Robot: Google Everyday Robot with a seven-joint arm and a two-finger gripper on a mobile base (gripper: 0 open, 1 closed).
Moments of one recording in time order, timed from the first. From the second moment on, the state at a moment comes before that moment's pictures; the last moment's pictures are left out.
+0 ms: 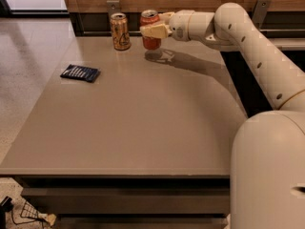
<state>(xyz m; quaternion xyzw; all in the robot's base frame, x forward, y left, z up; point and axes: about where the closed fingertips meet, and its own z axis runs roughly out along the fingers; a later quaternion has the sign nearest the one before) 0.829 -0.022 0.924 -0.40 0.64 0.27 0.59</state>
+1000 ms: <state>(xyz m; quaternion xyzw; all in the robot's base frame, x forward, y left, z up) 0.859 -0.010 0.883 -0.37 0.66 0.31 0.57</state>
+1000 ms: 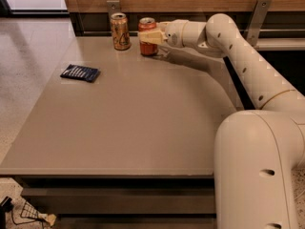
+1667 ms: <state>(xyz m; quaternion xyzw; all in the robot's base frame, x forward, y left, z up) 0.859 -0.003 0.881 -0.37 0.66 0.31 0.57</state>
